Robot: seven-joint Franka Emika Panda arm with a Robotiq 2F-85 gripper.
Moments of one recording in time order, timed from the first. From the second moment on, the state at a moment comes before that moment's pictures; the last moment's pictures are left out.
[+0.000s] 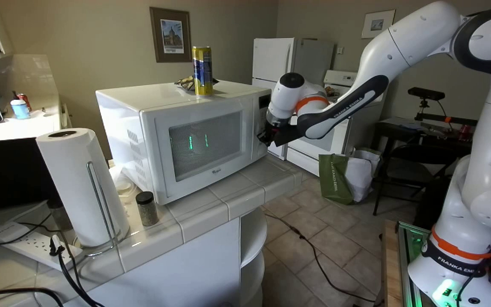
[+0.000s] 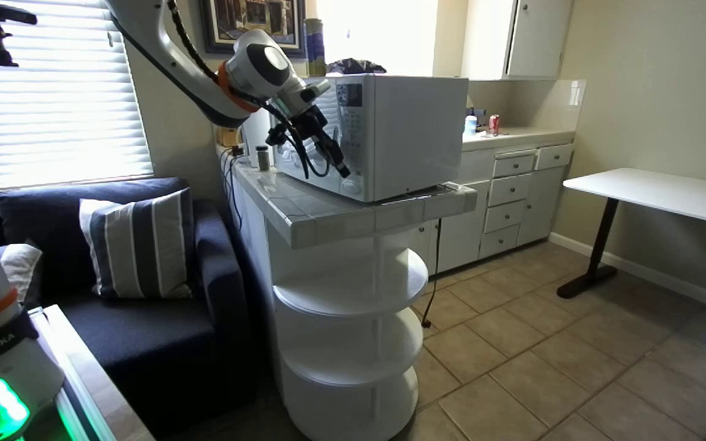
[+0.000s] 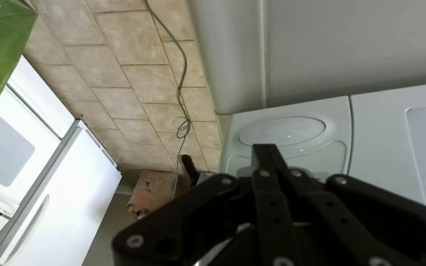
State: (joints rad) arm -0.08 0.07 -0.06 -2.17 -0.82 2.59 1.00
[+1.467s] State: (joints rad) arm -0.07 0.10 -0.07 -2.14 -0.81 2.59 1.00
